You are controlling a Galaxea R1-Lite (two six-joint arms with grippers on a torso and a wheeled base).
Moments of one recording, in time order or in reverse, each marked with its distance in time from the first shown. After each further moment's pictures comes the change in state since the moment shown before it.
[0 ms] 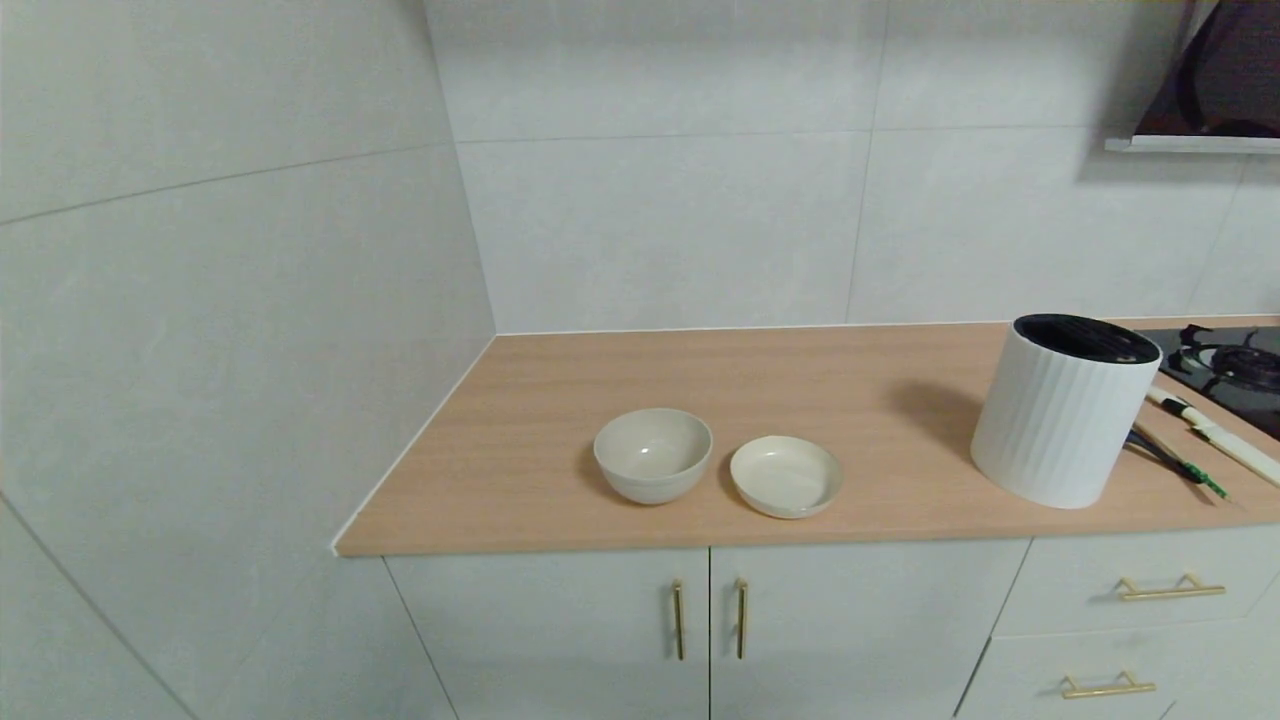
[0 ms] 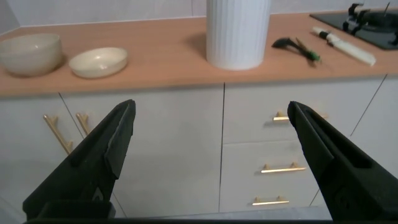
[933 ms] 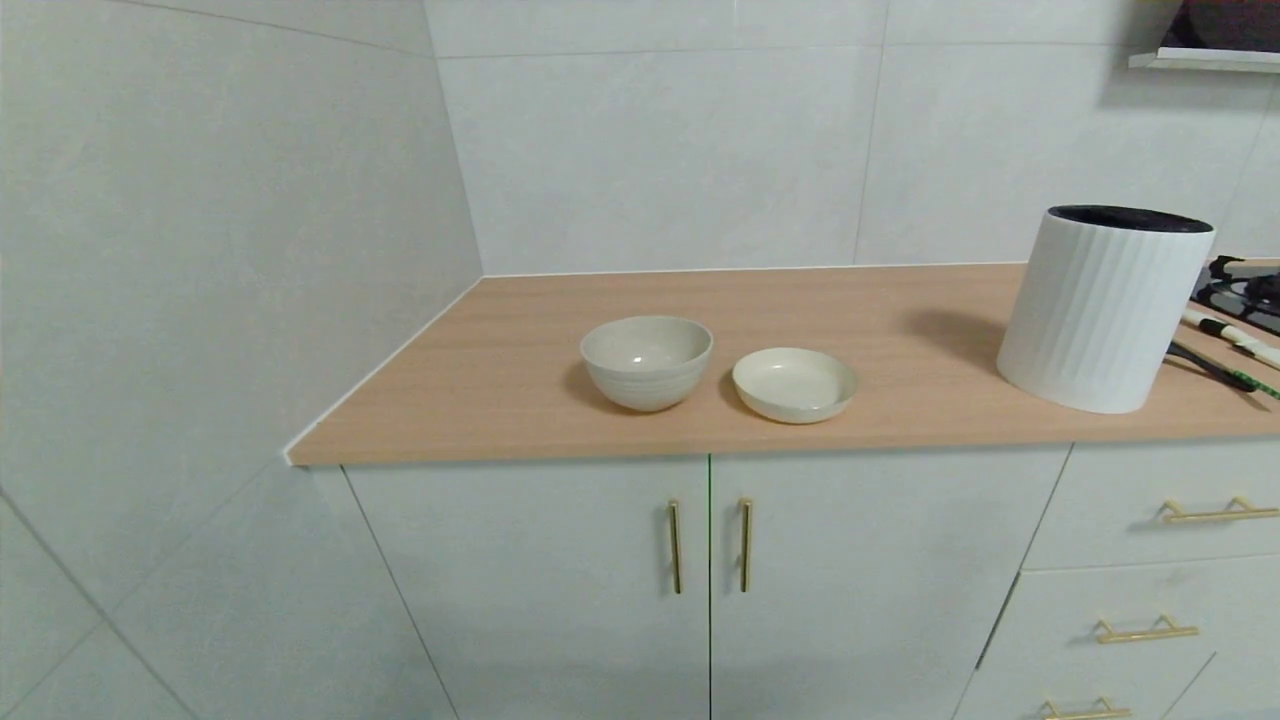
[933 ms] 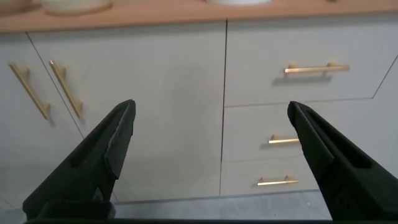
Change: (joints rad) left arm 0.000 0.000 0.000 0.000 0.000 0.000; right arm 0.000 0.000 0.000 0.000 0.000 0.000
